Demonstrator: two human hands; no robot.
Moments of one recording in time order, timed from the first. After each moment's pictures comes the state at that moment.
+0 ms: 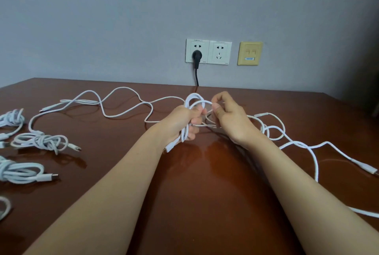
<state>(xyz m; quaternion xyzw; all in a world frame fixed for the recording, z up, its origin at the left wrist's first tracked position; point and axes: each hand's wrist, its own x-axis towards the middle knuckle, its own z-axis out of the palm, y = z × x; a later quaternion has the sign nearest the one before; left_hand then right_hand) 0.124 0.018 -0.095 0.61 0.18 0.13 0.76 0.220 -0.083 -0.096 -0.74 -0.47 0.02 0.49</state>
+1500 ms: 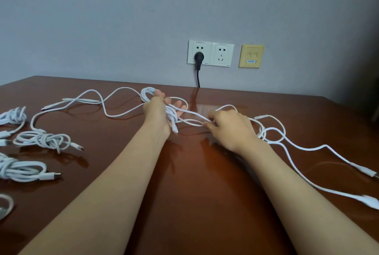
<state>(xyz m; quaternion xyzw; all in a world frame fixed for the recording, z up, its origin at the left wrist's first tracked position) 0.121 0.038 -0.084 0.29 0.26 0.44 0.81 0.208 -0.085 -0.094 -0.84 -0.51 -0.12 0.13</state>
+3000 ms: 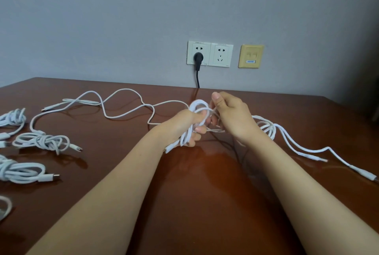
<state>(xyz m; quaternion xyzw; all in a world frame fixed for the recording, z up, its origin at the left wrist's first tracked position) 0.123 0.019 -0.093 0.64 0.18 0.05 0.74 0.213 -0.082 -0.084 -0.75 -0.45 0.00 0.49</state>
